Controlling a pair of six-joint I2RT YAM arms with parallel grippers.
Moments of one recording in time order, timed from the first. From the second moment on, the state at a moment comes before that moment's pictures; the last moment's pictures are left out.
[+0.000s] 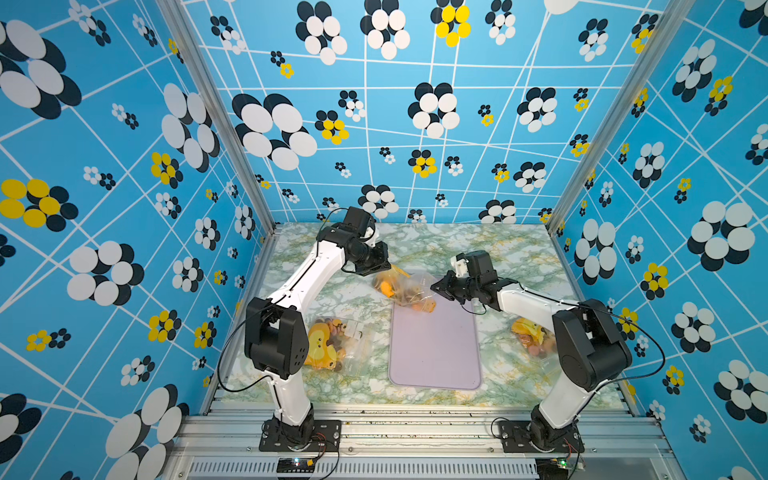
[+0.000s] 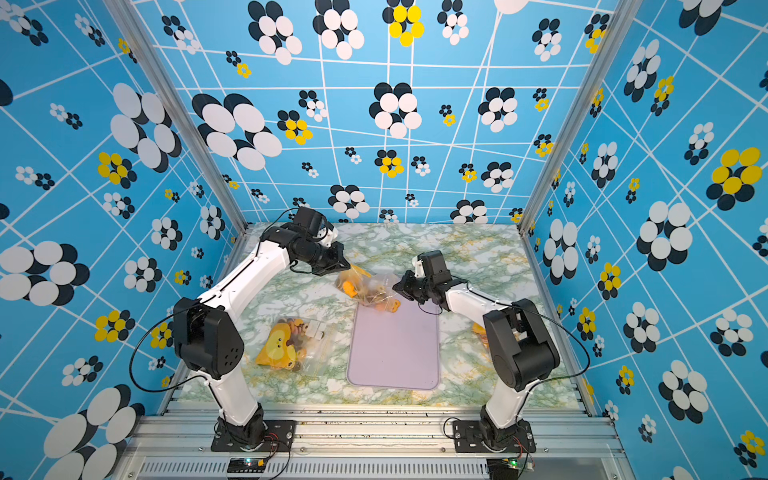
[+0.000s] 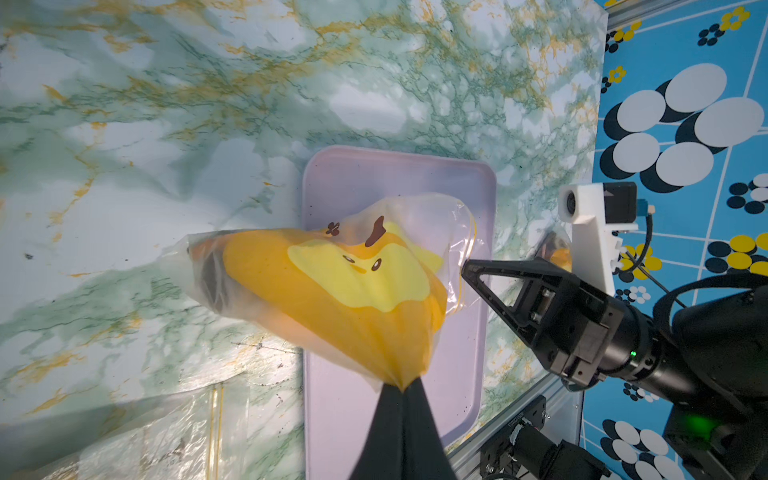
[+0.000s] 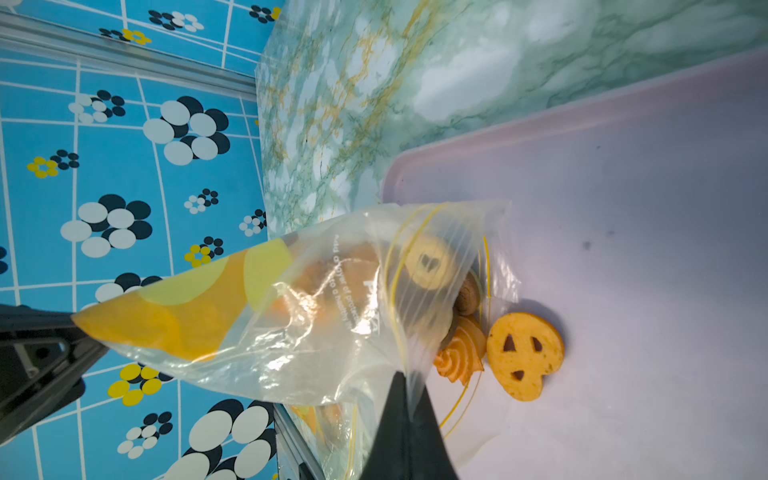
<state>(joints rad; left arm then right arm) -0.35 1.83 1.70 -0.88 0.46 -0.54 0.38 1.74 1.04 -0.04 -0.48 0.84</state>
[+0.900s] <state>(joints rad) -0.45 1.95 1.94 -0.98 0.48 -0.54 0.27 1.73 0.95 0.00 -0.54 0.80</state>
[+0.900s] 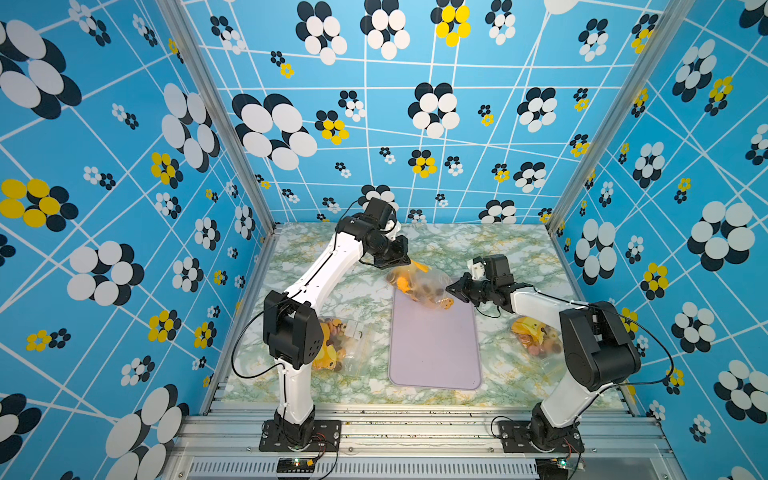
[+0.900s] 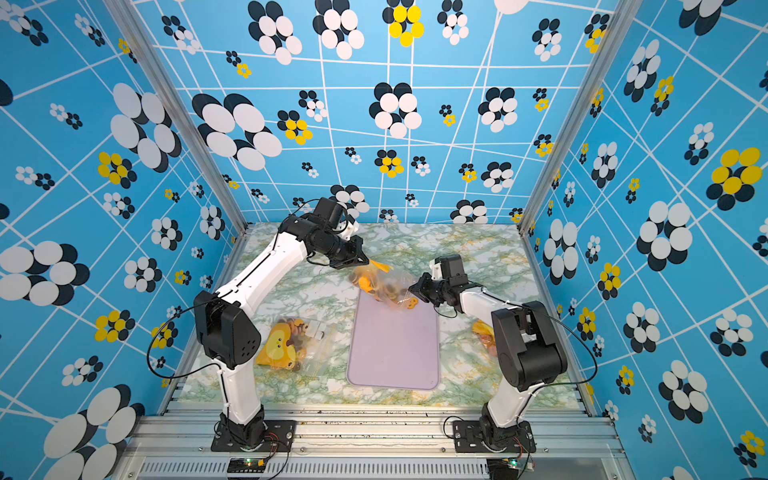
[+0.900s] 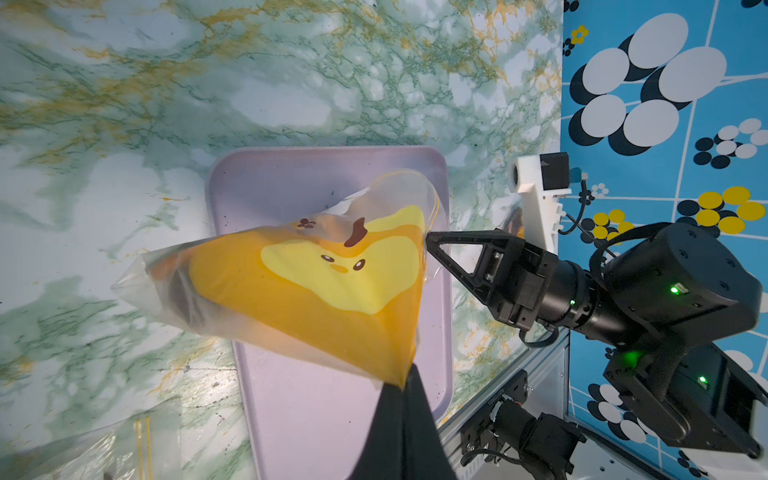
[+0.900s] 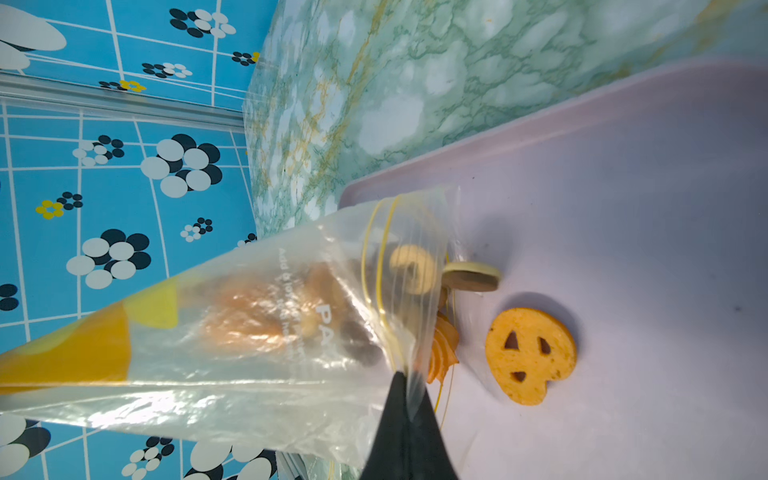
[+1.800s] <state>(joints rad) -0.50 2.06 2.15 -1.17 0.50 -0.48 0.32 1.81 0.95 0.04 -0.54 0.83</state>
